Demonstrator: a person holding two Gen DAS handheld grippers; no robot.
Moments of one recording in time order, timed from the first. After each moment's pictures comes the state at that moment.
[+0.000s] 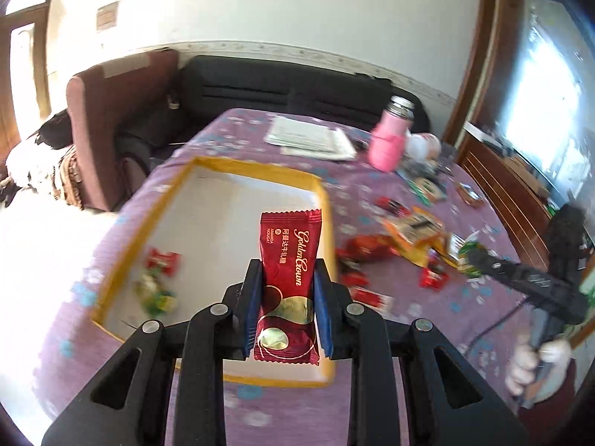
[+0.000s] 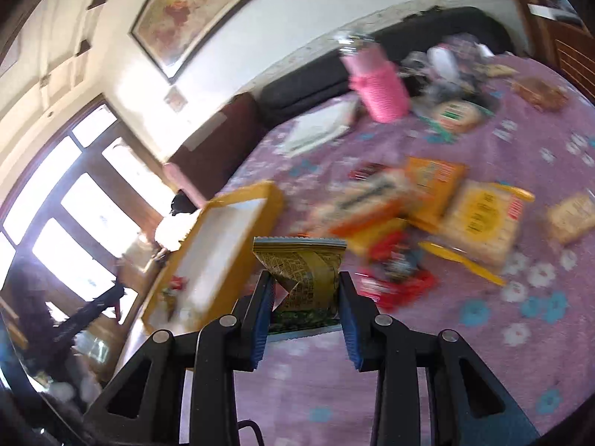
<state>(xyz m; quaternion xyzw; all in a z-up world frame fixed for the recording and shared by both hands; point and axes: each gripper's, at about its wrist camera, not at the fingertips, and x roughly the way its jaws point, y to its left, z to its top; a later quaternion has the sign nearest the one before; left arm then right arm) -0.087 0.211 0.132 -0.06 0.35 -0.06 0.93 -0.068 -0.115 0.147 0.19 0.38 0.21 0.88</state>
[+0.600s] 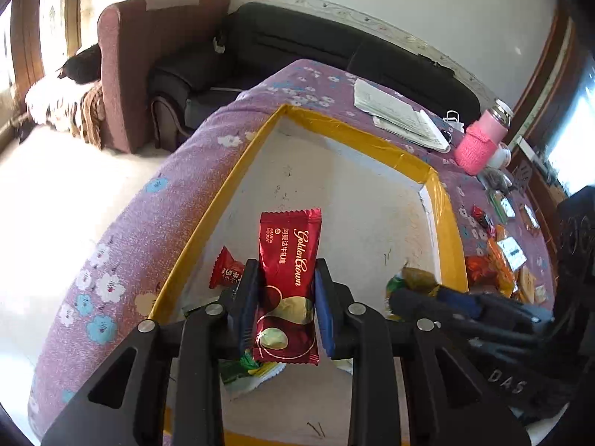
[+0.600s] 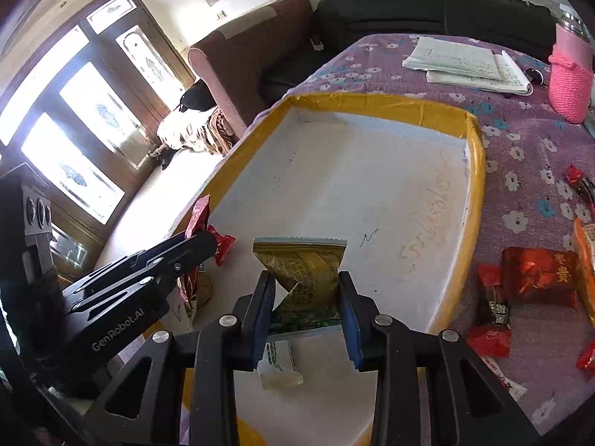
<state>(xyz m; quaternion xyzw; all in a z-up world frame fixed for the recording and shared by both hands) 0.002 0.297 0.047 -0.14 0.43 -0.01 0.89 0.024 0.122 0.081 0.05 0.51 0.24 0.82</state>
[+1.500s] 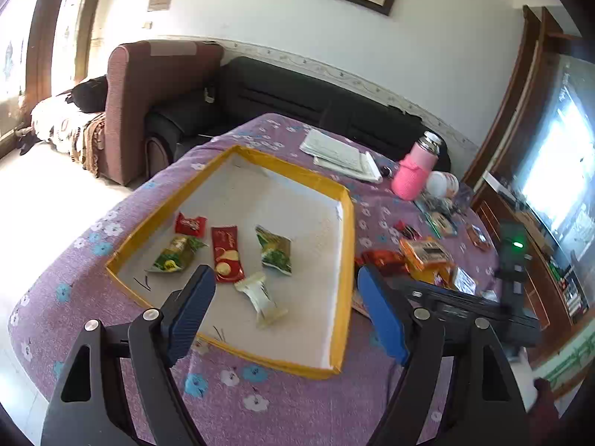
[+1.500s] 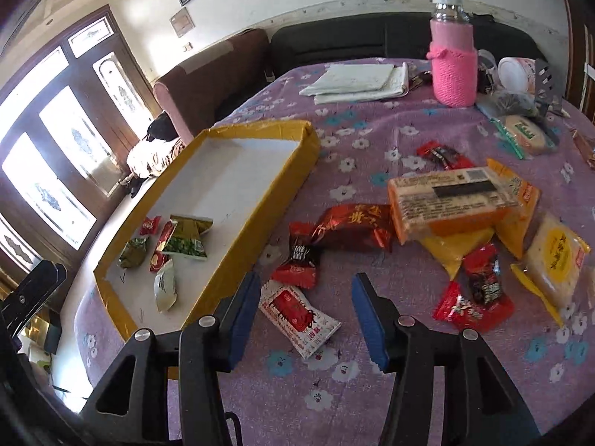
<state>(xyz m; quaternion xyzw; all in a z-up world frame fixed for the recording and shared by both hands) -0.125 0.230 0.110 -0.15 0.32 -0.02 0.93 -0.020 -0.022 0.100 0.05 0.47 0.20 0.86</state>
